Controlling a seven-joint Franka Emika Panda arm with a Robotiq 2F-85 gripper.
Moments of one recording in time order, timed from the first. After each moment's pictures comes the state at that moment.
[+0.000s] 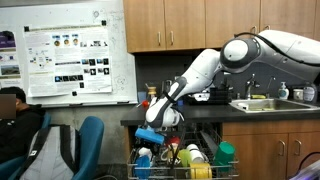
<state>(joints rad) 0.55 1.01 0.19 -1.49 0.24 2.73 0.92</state>
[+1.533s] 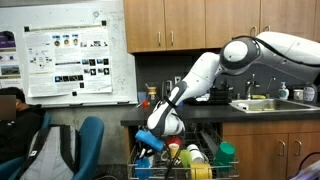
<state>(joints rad) 0.55 1.02 0.23 -1.57 0.32 3.02 0.91</state>
